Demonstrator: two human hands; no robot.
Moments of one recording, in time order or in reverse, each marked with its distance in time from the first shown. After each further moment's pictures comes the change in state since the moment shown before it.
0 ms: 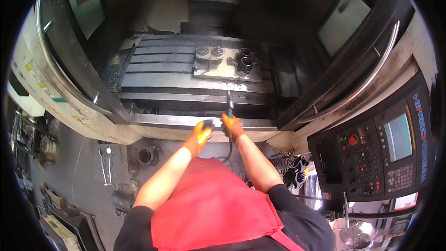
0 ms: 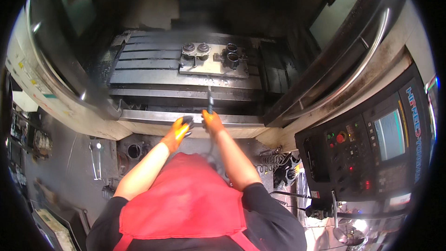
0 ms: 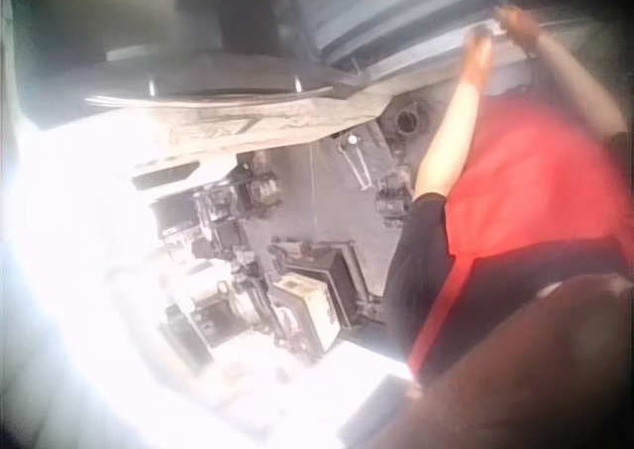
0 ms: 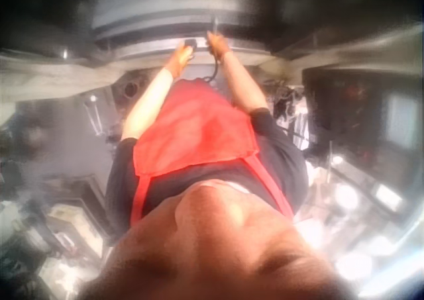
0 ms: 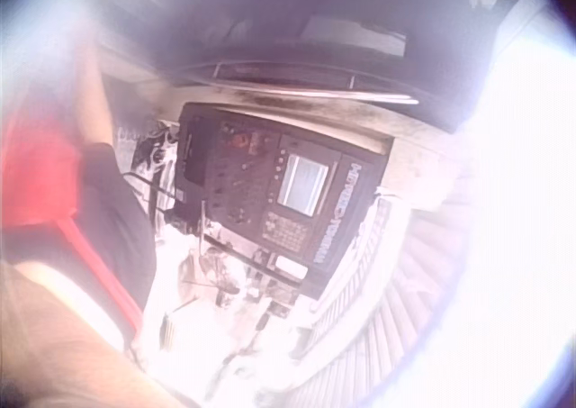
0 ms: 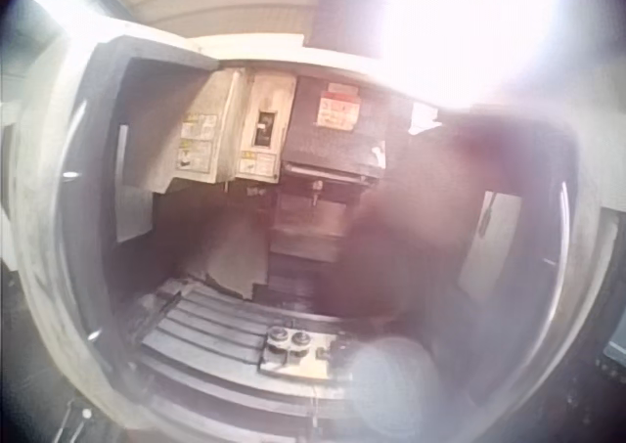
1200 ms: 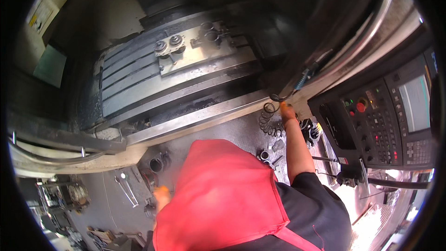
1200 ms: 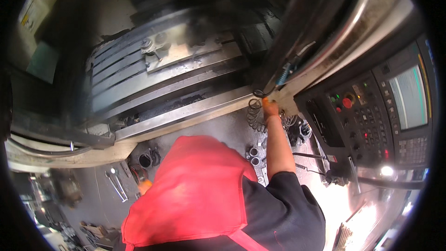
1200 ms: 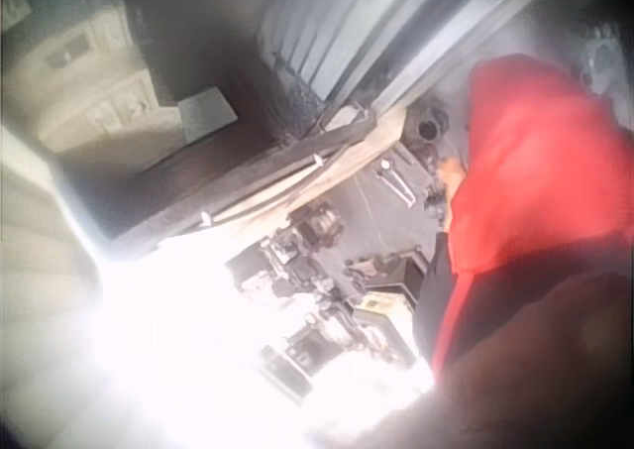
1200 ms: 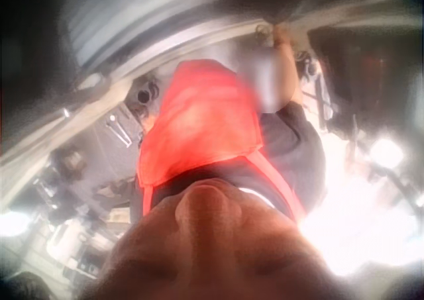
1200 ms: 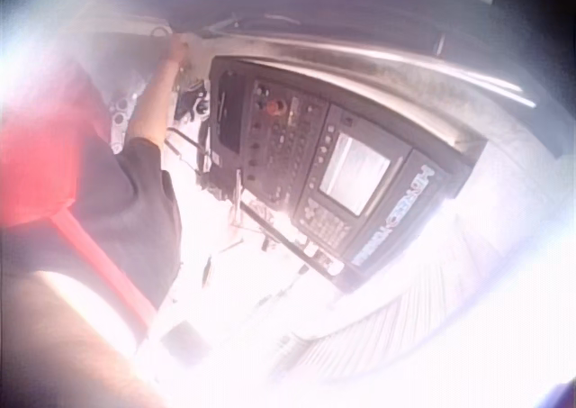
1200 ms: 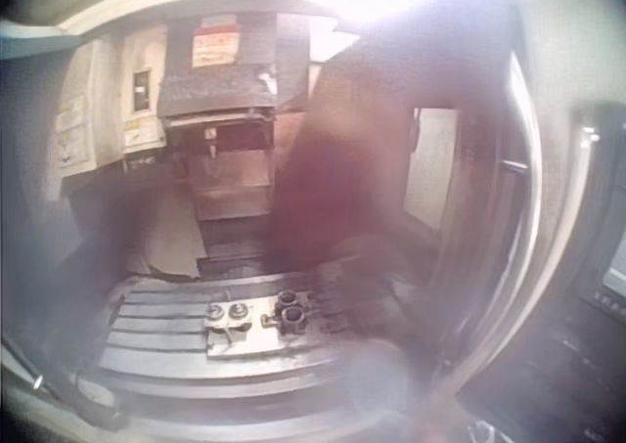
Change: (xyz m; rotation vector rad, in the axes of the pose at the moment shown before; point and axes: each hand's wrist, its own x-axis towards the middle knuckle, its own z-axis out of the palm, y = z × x) left_hand -0.182 -0.144 -0.298 0.790 1.077 -0.485; right_hand 0.030 0.107 -0.327 -0.459 0.875 0.024
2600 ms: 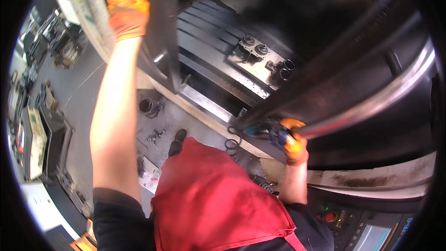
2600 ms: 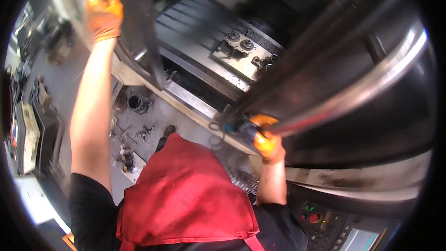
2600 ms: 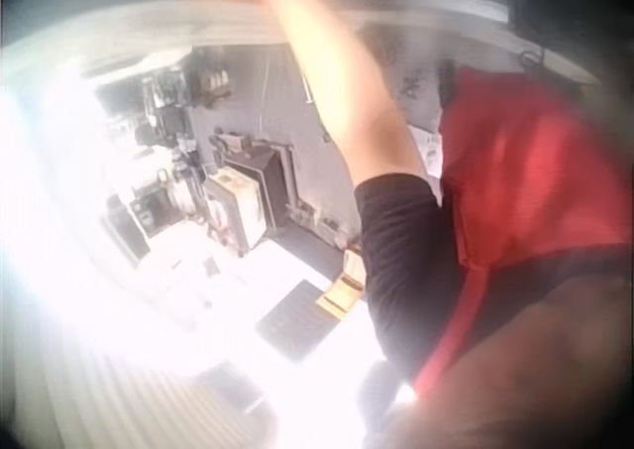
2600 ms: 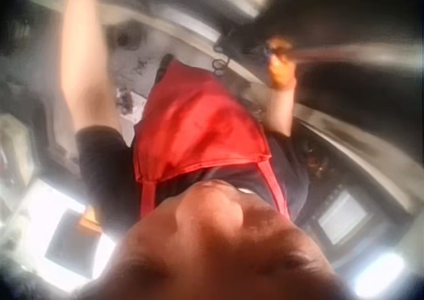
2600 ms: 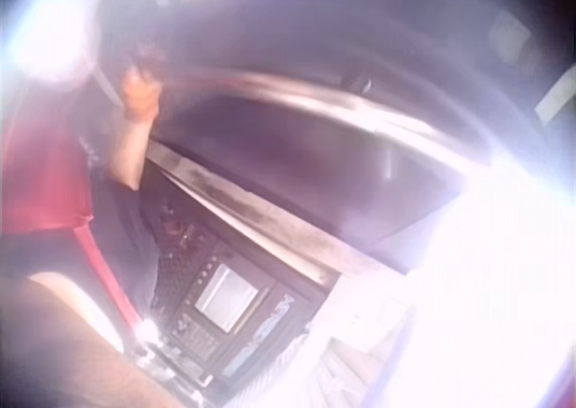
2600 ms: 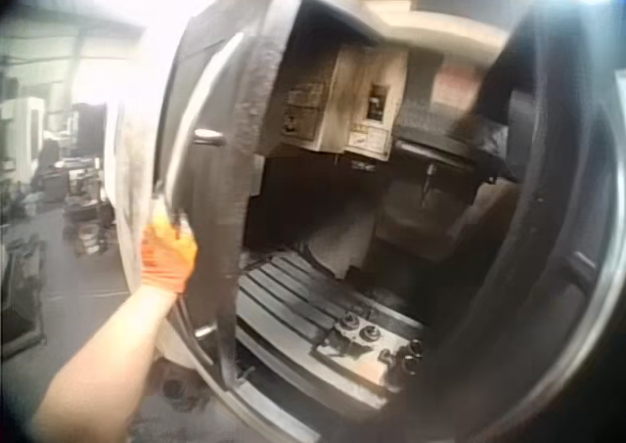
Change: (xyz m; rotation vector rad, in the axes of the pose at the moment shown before) left_hand -0.142 0.468 -0.223 -0.139 1.531 0.851; right_hand -0.130 -0.276 -0.093 0.622 -1.205 -0.721
